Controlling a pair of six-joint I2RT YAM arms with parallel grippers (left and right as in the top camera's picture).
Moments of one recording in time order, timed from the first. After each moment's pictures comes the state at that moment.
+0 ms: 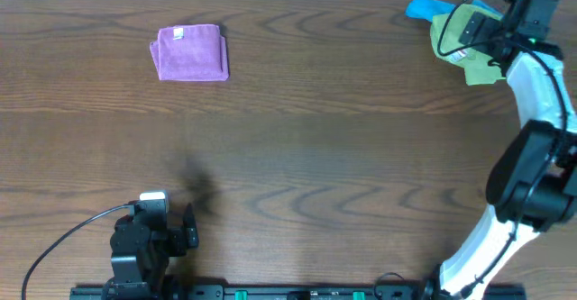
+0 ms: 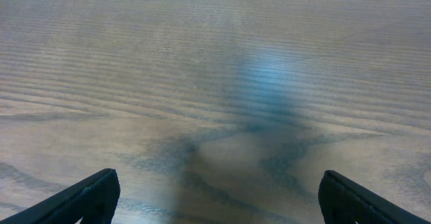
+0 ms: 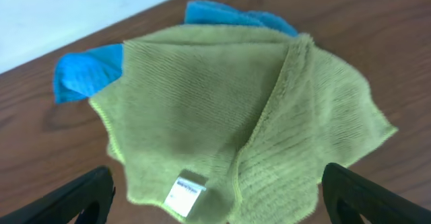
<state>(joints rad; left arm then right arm) 0.02 0.01 0.24 -0.91 -0.01 -0.02 -0.28 2.11 1.67 -0.36 0.01 0.20</state>
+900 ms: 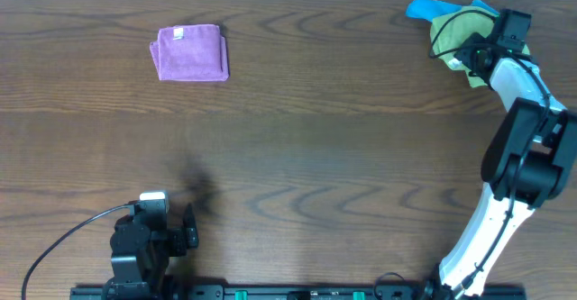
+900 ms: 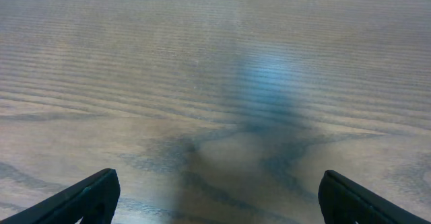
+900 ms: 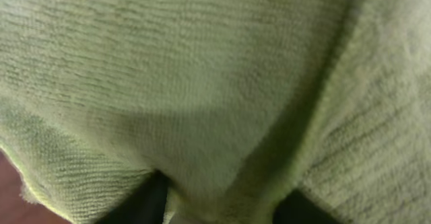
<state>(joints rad) 0.02 0.01 0.24 -0.91 -0.01 -0.02 -0.29 2.28 1.67 -0.26 -0.02 0.41</state>
